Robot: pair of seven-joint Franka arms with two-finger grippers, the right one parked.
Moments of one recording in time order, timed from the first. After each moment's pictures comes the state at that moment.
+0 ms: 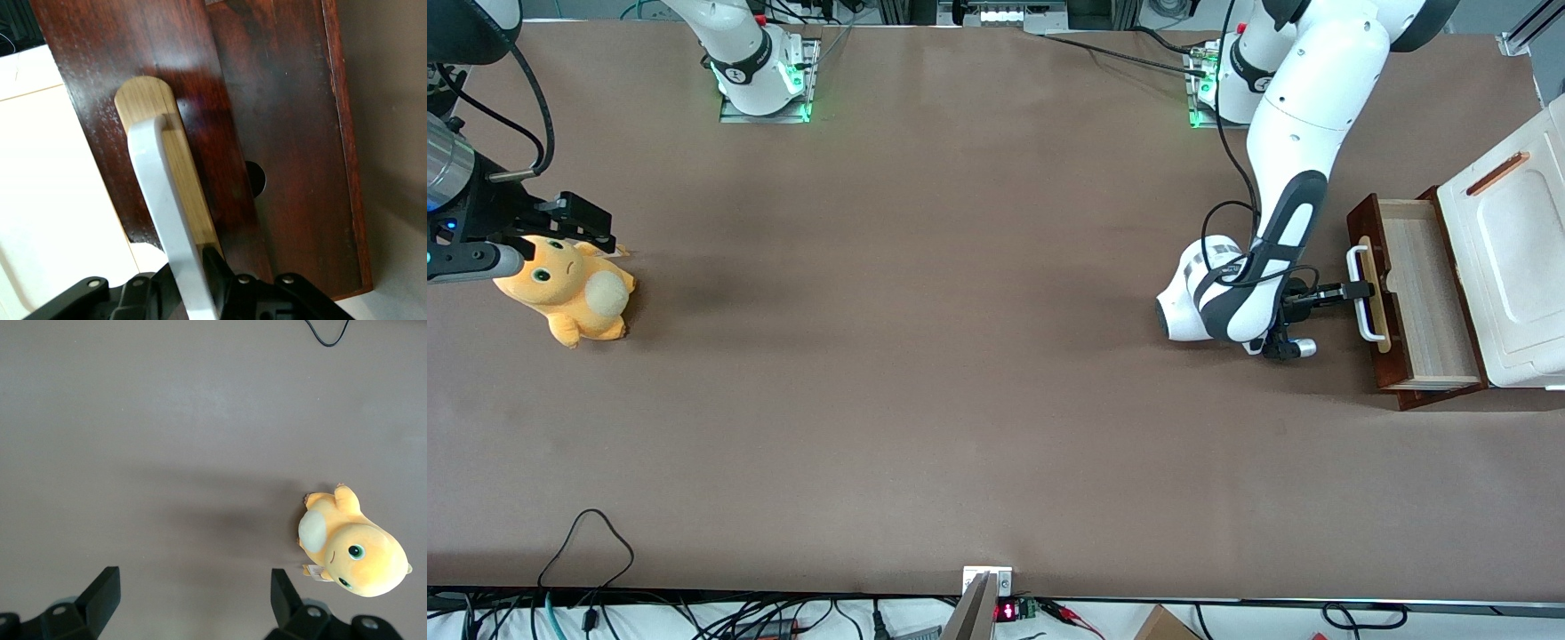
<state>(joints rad) -0.27 0.76 -0.08 -1.84 1.15 1.26 -0.85</state>
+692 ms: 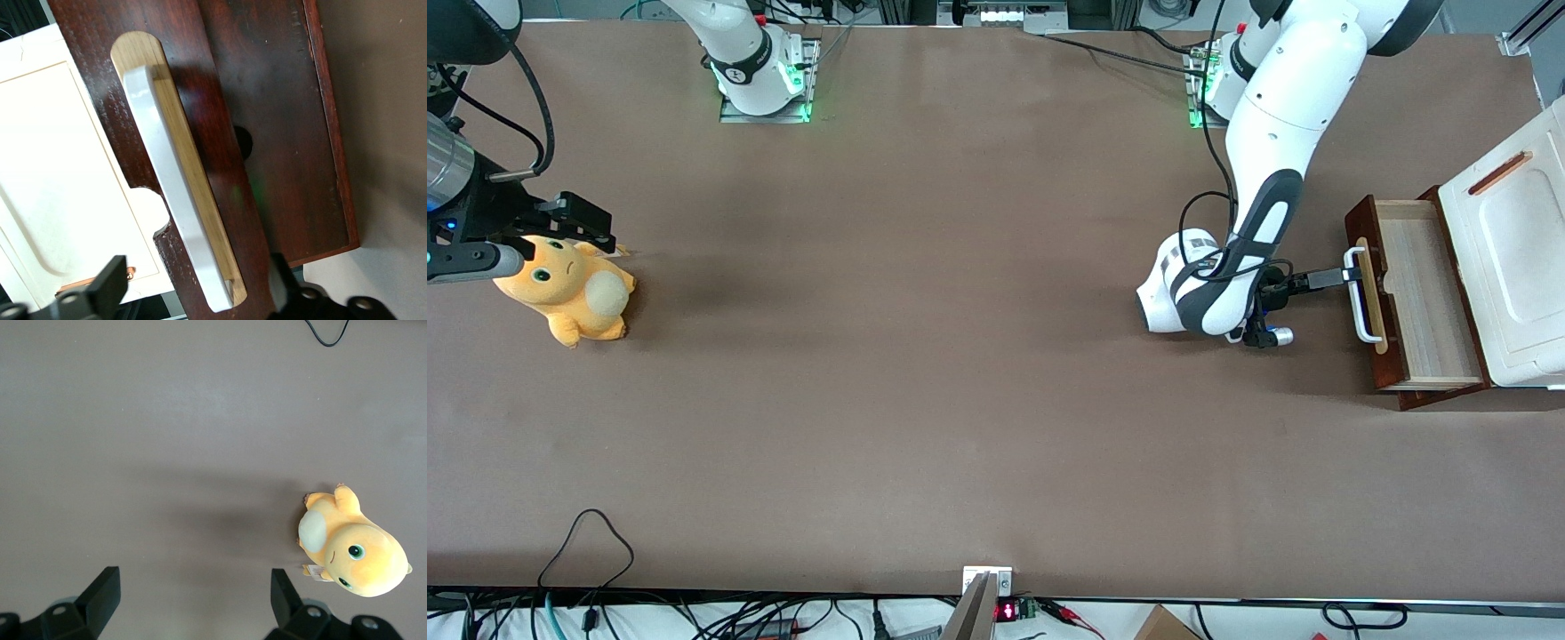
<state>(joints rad) -0.32 0.77 -0.09 -1.84 1.10 1.21 -0.85</state>
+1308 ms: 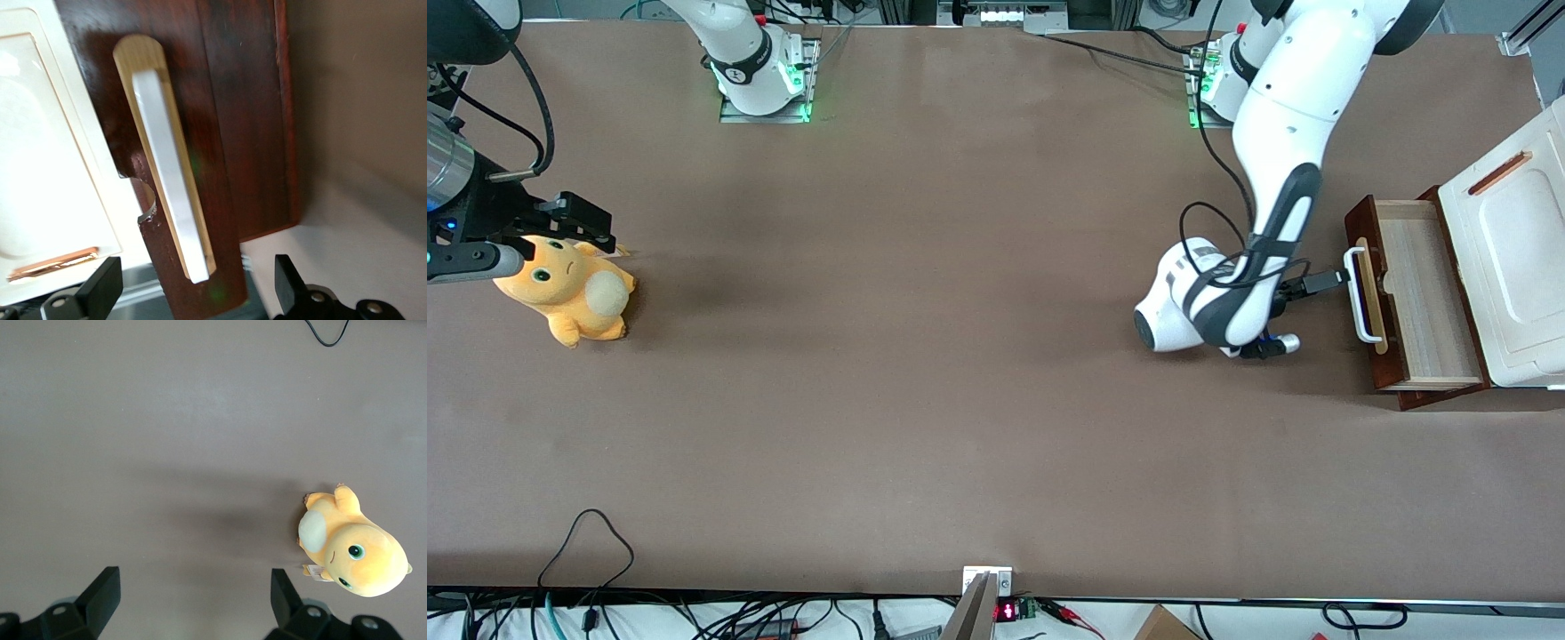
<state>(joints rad) -0.32 0.76 -0.07 -1.65 0.88 1.25 -0.85</state>
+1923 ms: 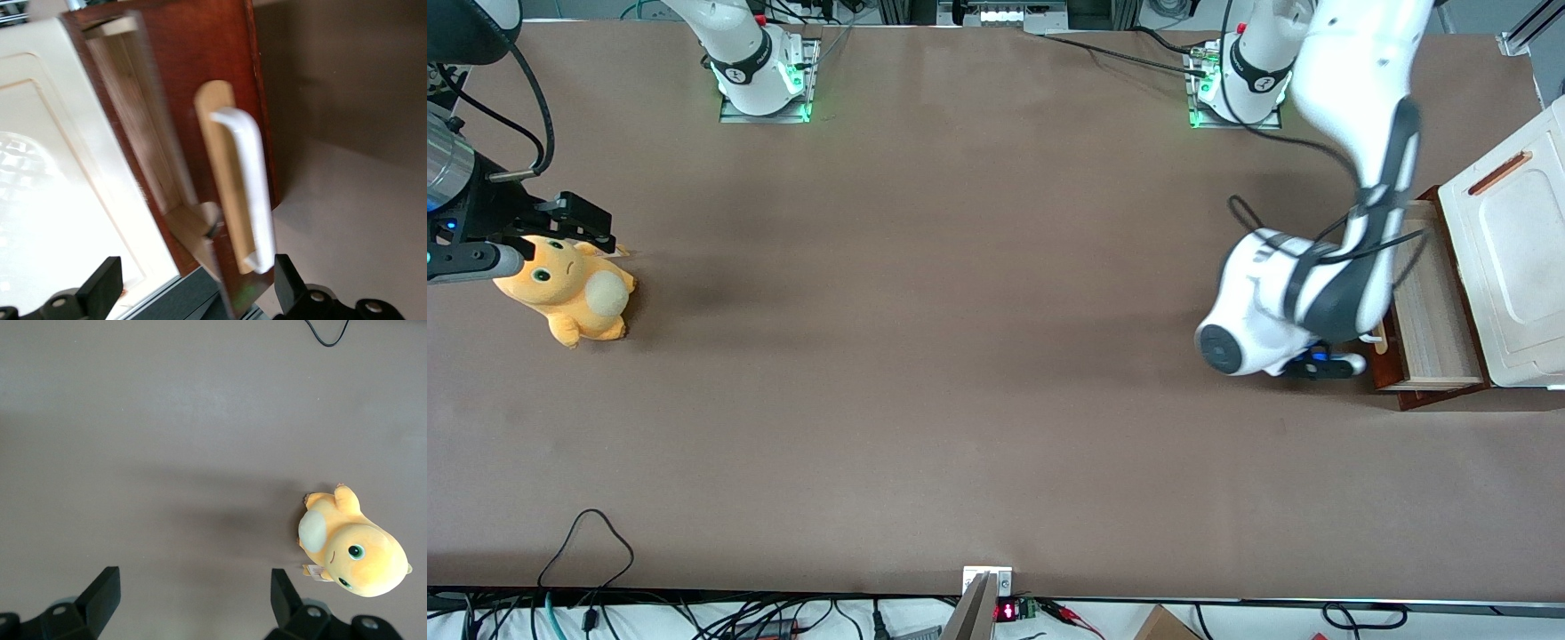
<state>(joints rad) -0.30 0.57 0.06 -1.55 0.67 1.34 -0.37</state>
